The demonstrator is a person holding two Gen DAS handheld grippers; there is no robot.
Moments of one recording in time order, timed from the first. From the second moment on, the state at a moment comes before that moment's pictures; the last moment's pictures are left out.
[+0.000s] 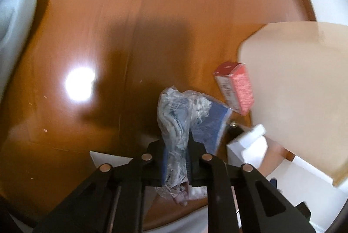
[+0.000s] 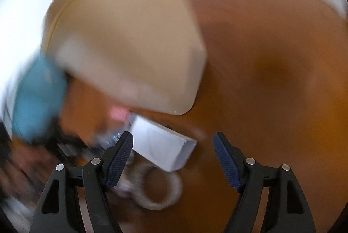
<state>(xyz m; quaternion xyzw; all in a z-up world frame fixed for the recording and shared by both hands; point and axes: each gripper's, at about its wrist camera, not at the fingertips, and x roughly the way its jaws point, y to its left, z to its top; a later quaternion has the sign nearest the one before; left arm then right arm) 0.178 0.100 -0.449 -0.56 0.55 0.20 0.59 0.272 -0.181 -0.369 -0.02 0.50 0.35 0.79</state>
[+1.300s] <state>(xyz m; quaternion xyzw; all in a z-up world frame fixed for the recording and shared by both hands) 0.223 -0.036 -0.201 -0.35 0.50 0.04 0.79 0.219 -0.145 -0.395 -0.24 0.44 0.42 0.76</state>
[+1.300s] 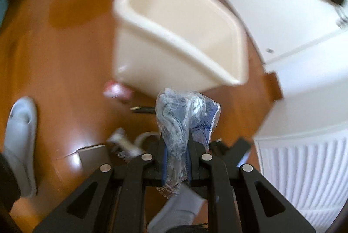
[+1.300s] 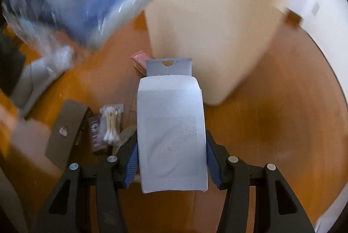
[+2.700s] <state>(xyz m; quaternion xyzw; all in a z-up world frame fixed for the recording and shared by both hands) 0.394 -0.003 -0.166 0.05 0.51 0.13 0.85 0.257 -0.239 -0.297 -0.10 0.40 0.30 0.86</state>
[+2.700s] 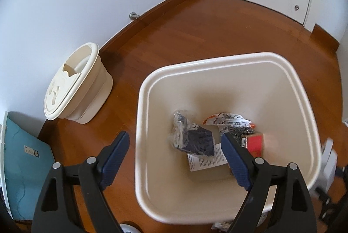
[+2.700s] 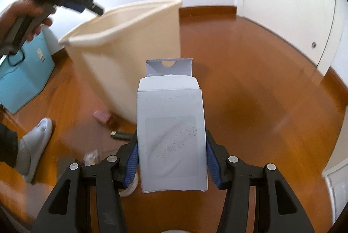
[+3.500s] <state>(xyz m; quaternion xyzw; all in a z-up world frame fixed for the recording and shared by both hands) 0.210 0.053 -0.224 -0.20 0.51 0.26 0.80 0.388 -0.058 -0.193 -0.25 0.39 0.39 0.80</state>
